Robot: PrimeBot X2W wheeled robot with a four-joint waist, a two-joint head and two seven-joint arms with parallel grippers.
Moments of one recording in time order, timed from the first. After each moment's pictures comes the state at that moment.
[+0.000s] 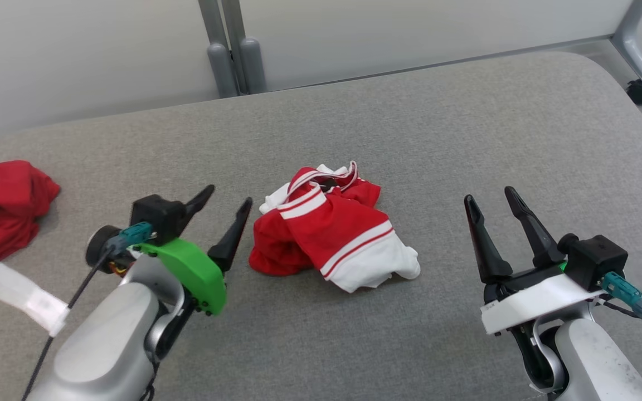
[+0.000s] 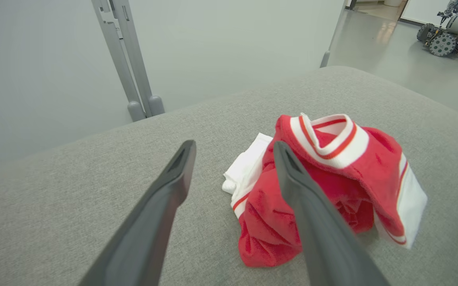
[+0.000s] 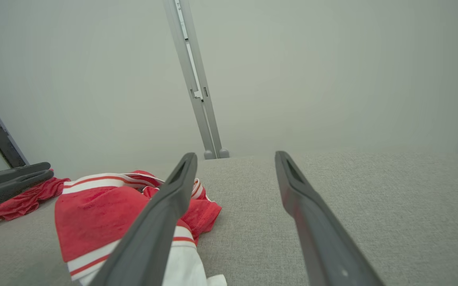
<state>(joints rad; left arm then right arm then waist) -0.56 0.34 -0.71 0.49 -0.67 -0.09 -0.11 -0.18 -0.16 0.20 0.15 0.36 0.13 -0.26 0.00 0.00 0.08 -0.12</state>
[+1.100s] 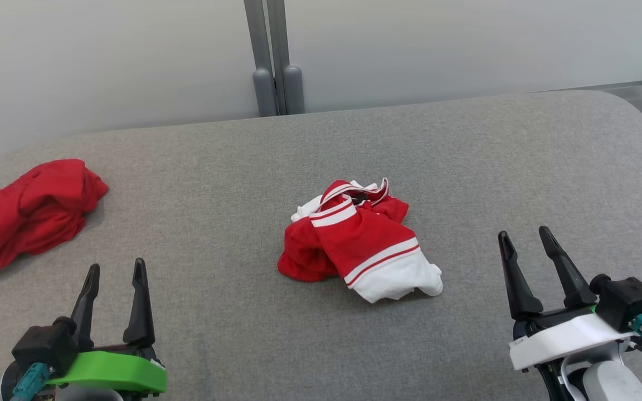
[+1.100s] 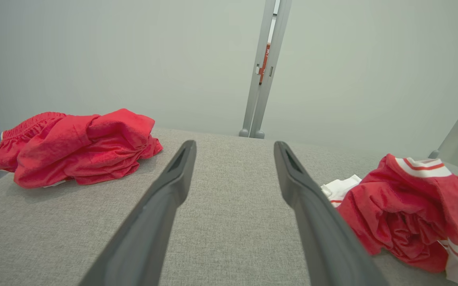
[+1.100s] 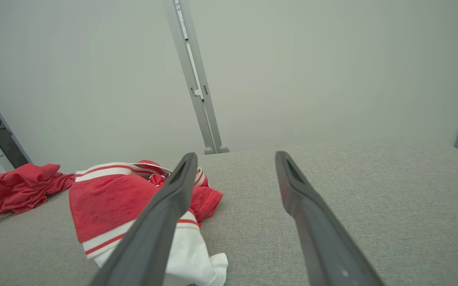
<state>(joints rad) -0.01 0.24 -0.16 0.14 -0.49 0.03 -0.26 -0.03 -0.17 0.11 0.09 0.36 0.13 -0.26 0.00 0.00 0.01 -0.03</state>
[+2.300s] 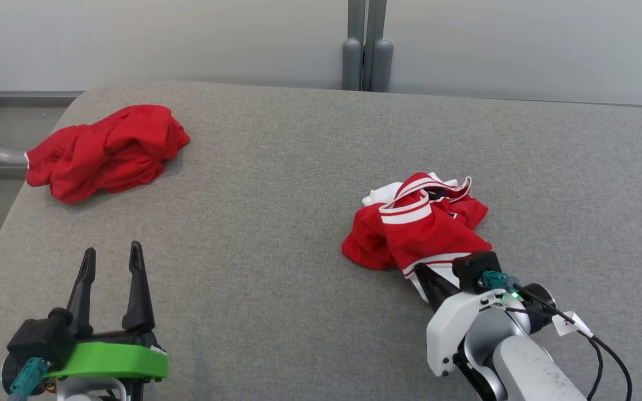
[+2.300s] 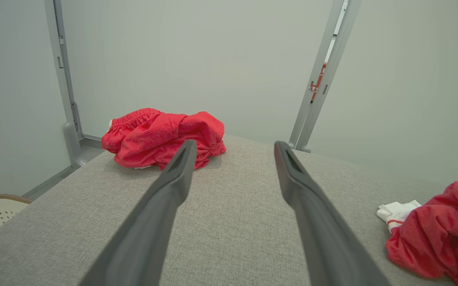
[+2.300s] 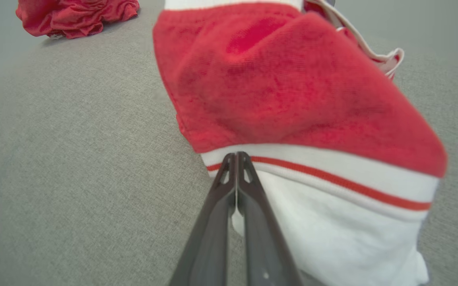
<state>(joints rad) -0.04 0.09 0.01 0.14 -0.33 -0.11 -0.26 -0.23 -0.05 0.29 0.38 0.15 0.13 0.12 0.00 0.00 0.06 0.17</state>
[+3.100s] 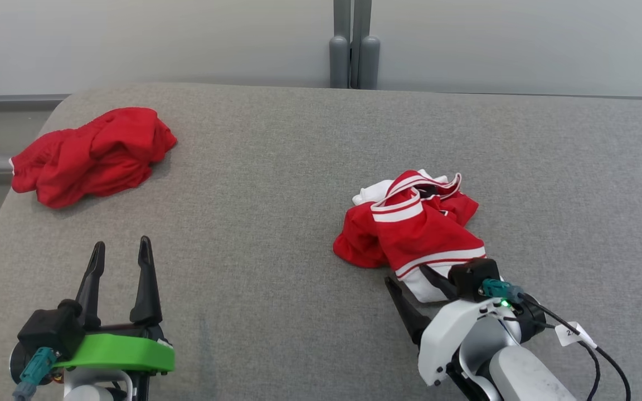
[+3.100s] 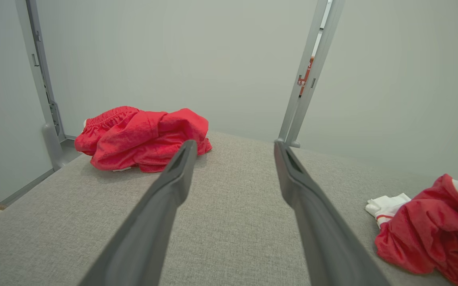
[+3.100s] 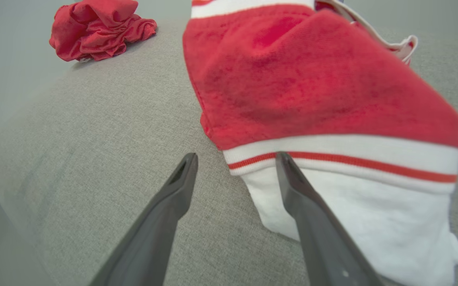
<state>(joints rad) -0.06 0.08 0.01 0.17 -0.31 -0.12 -0.26 -0.18 -0.05 0.33 0.29 0.25 0.13 0.11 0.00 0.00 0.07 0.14</state>
